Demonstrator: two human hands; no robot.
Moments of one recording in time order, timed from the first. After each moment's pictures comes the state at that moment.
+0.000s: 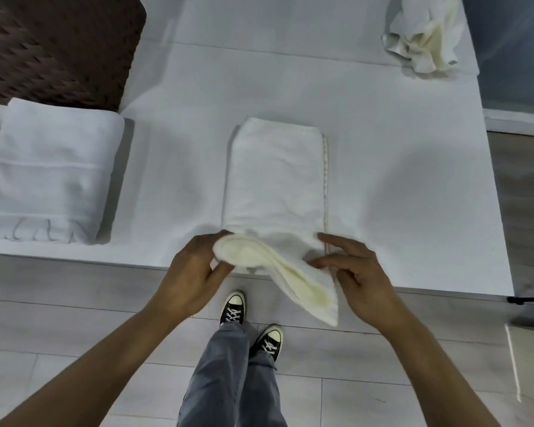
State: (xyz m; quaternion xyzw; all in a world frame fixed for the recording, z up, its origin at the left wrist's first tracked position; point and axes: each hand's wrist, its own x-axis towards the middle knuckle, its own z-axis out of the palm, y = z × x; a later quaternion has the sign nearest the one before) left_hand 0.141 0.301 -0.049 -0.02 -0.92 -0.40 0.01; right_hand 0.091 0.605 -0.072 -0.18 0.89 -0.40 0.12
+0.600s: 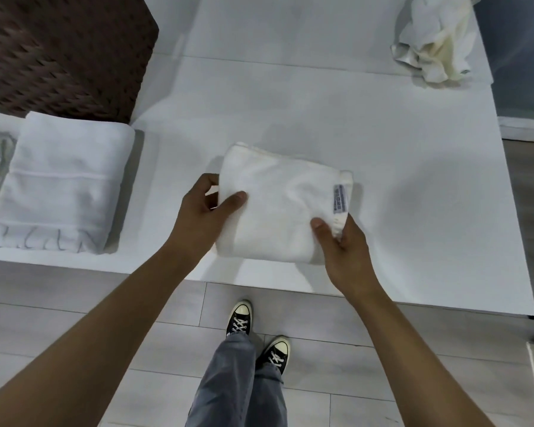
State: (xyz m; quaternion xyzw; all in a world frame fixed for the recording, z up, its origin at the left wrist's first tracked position) left_hand 0.056 0.300 -0.020 0.23 -0.71 -0.66 -0.04; right_hand 0.051 0.537 -0.042 0.04 0.79 -0.60 0.14
